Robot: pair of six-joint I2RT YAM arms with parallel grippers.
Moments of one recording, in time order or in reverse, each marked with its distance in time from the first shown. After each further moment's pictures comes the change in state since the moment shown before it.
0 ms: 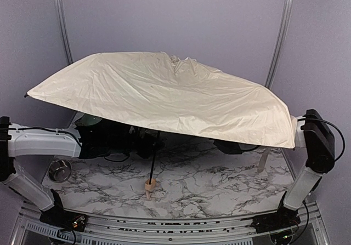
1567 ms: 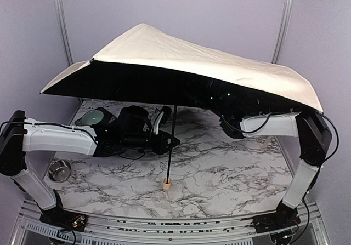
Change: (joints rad) left arm -0.042 0.156 0.104 0.127 0.065 -0.132; right arm -0.230 0.071 0.072 0.181 -0.292 0.466
